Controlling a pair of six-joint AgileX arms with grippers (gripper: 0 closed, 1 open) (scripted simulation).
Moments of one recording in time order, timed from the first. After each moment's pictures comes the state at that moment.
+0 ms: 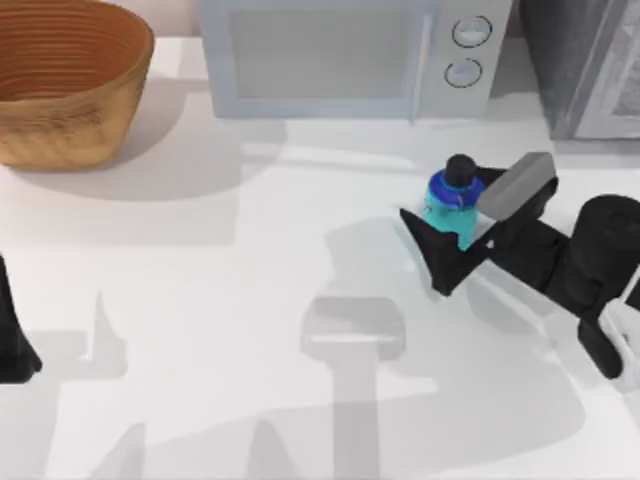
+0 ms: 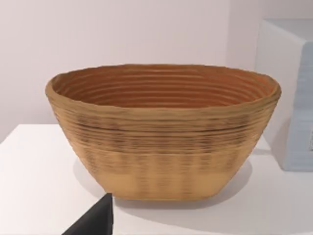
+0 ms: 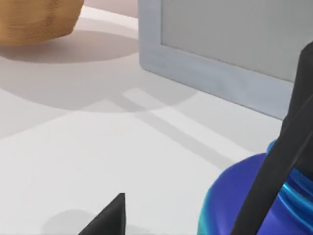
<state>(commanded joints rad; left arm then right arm) 0.00 0.00 0.00 0.00 0.00 0.00 0.29 2.32 0.73 1.48 -0.45 -0.04</state>
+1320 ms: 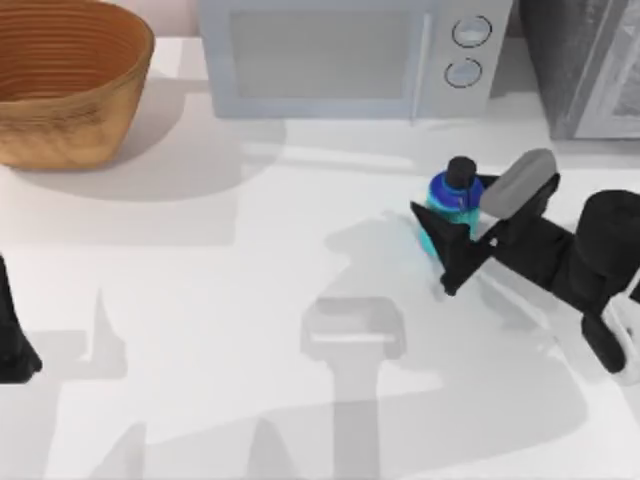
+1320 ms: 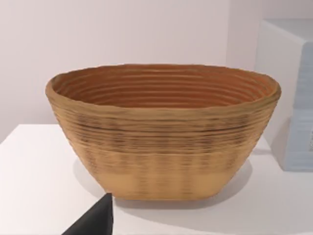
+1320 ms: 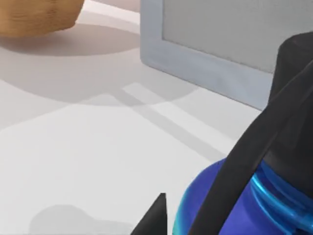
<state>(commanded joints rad) 0.00 0.00 0.00 0.00 0.00 0.00 0.27 2.32 0.74 1.46 -0.49 -0.07</state>
